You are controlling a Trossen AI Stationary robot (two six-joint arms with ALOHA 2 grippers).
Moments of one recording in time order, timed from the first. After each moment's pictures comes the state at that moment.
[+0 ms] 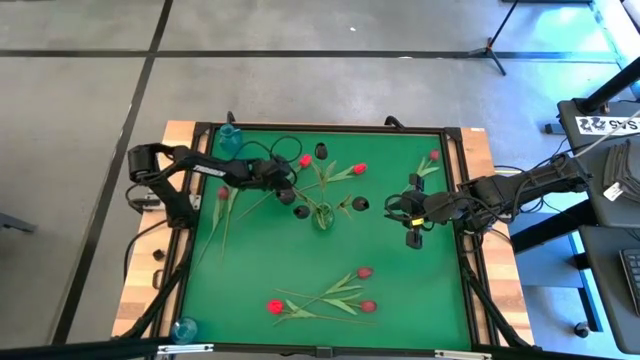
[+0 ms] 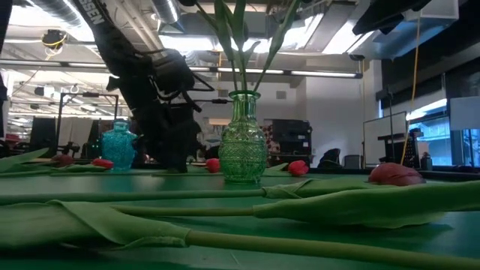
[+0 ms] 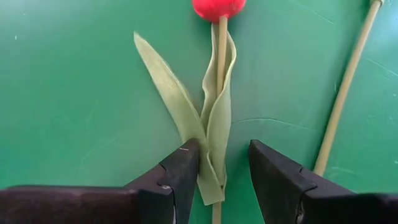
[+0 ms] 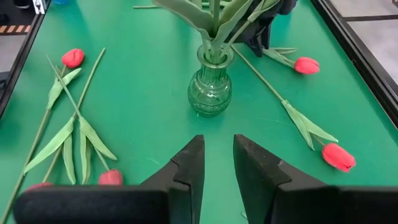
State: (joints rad) left arm 0.35 1.66 0.68 -0.05 -0.25 -0.44; right arm 0.33 1.00 0.95 -0.65 0.35 0.26
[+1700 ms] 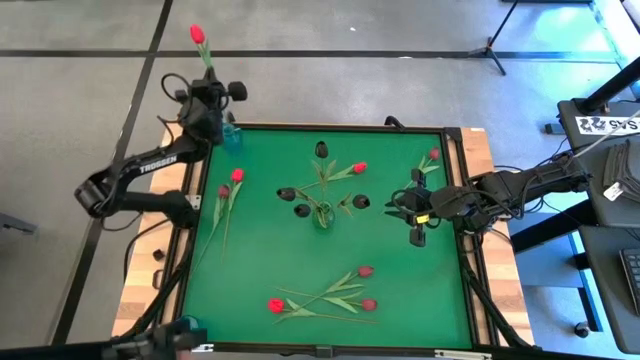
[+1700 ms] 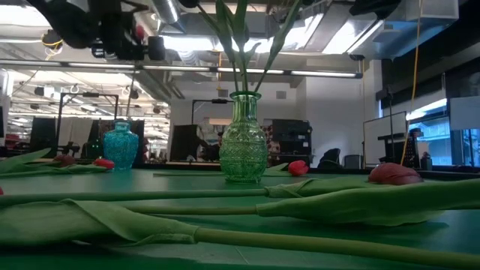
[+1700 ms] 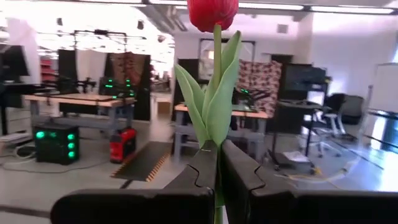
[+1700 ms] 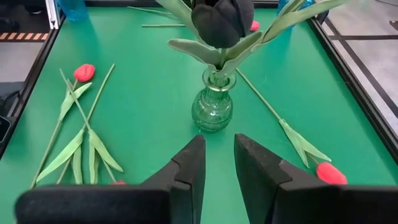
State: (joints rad) left arm 0.87 1.16 0.63 0.85 -0.86 0.16; right arm 0.33 1.00 1.03 -0.68 0.35 0.20
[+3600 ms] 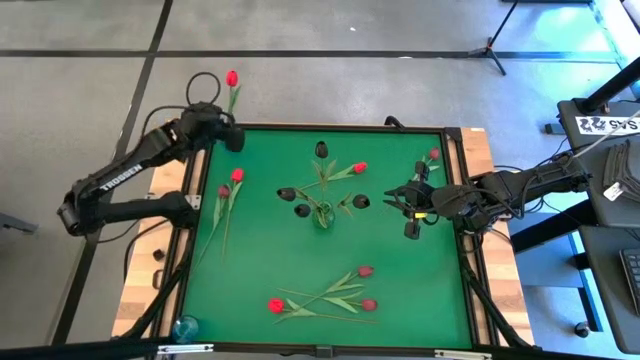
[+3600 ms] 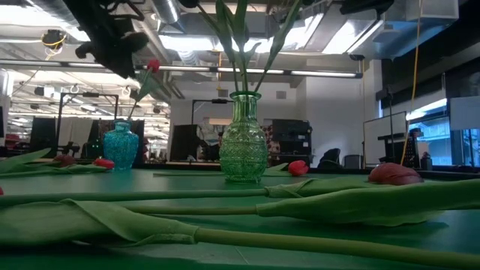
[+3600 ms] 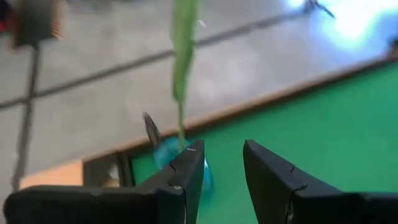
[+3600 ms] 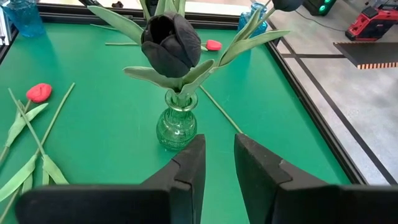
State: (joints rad) left arm 0.72 0.88 0.92 -0.76 -0.43 -0.28; right arm 0.33 1.00 1.03 -0.63 0.51 0.16
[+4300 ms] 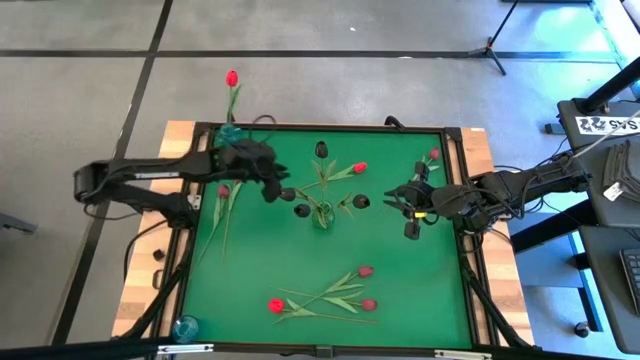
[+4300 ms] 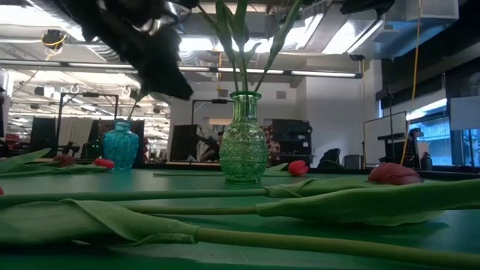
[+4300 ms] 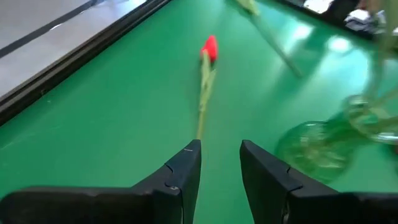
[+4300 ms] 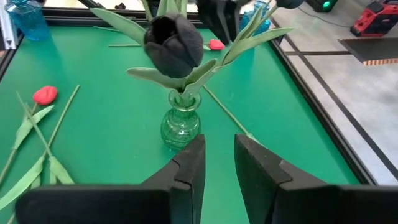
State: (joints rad) left arm 0.34 1.16 0.69 -0.15 -0.04 -0.23; right arm 0.33 1.00 1.03 -0.63 0.49 0.18
